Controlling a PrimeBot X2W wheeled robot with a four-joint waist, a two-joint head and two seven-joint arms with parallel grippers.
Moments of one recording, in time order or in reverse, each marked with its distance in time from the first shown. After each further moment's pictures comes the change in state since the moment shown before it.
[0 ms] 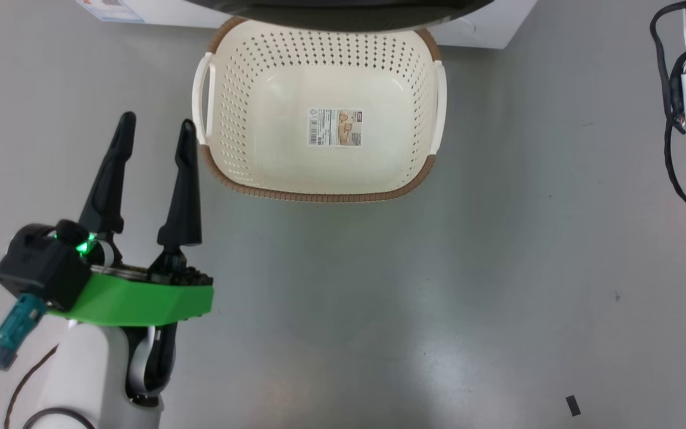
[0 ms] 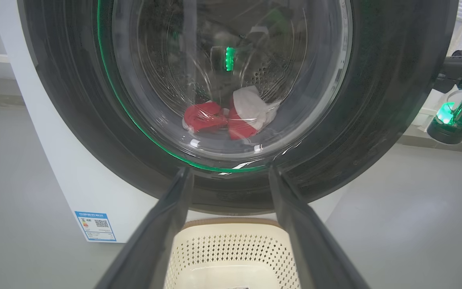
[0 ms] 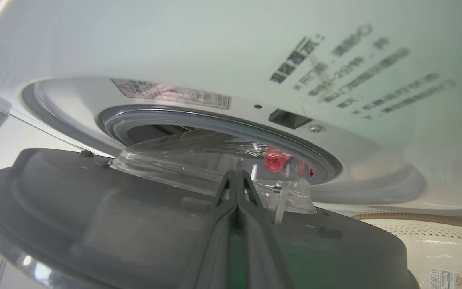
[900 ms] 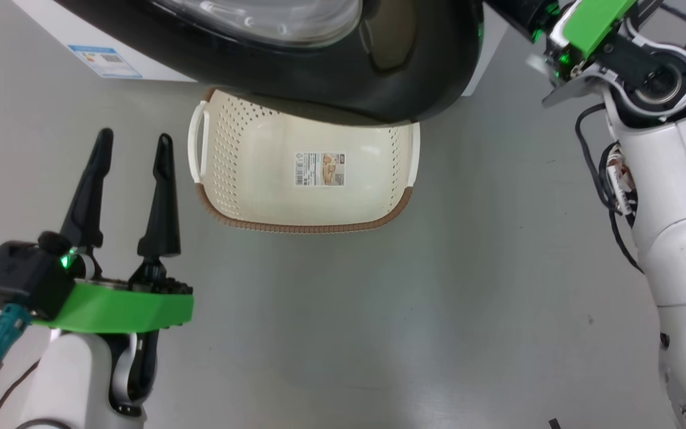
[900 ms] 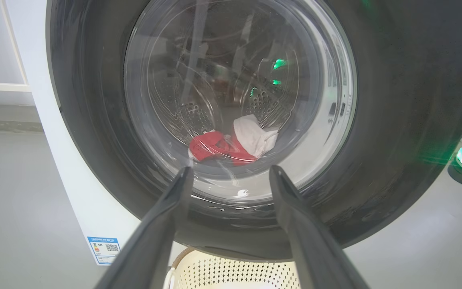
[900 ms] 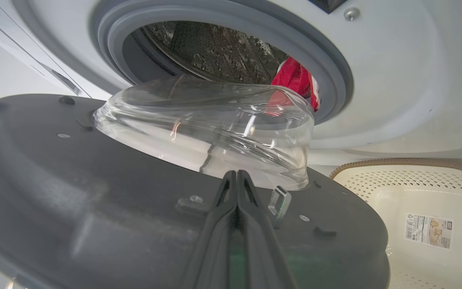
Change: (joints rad) left arm 0.032 0.029 0.034 0.014 0.007 0.005 0.000; right arm 0.186 0.029 0.112 -0.067 -0.020 0.000 0.053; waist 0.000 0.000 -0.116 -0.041
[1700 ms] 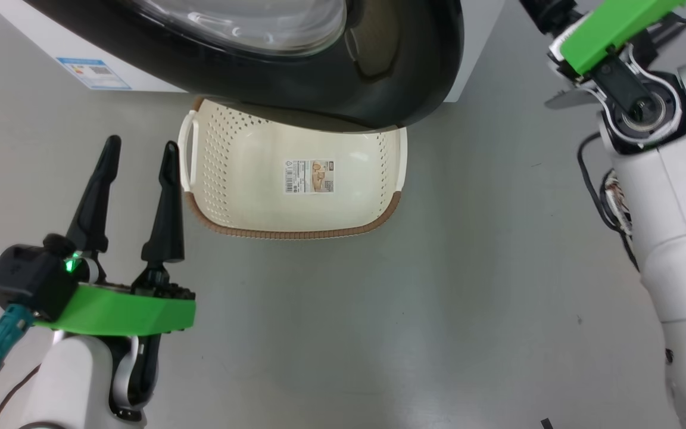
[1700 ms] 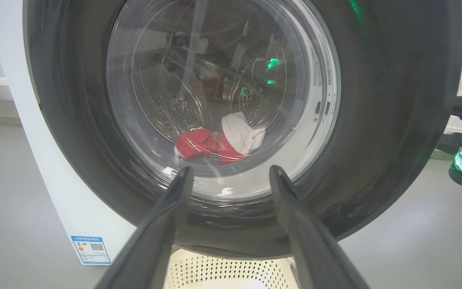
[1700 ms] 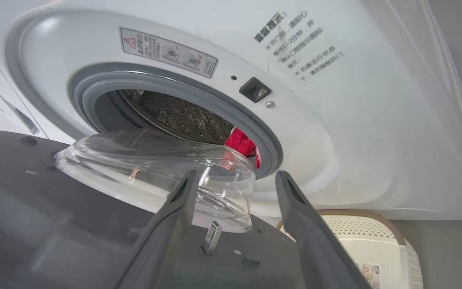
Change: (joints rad) left arm 0.011 0.015 -0.018 -0.005 -0.027 0.000 0.016; right arm 0.039 -0.014 0.007 0.025 -0.153 0.000 -0.293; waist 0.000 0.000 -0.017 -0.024
